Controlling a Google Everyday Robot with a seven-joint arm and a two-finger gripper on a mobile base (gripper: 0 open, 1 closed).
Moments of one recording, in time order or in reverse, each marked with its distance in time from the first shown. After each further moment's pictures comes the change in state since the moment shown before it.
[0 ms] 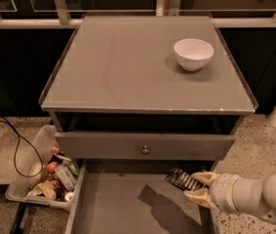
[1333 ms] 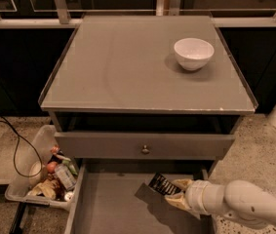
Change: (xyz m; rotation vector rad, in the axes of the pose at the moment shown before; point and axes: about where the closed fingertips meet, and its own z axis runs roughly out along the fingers) arm 0.038 0.012 0.107 -0.046 -0.027 0.061
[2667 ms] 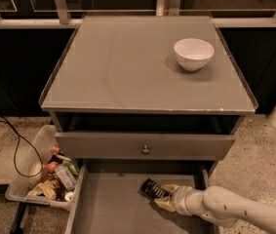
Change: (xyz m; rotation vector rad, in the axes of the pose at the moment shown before) arm 0.057 -0.007 0.114 -0.022 -0.016 0.014
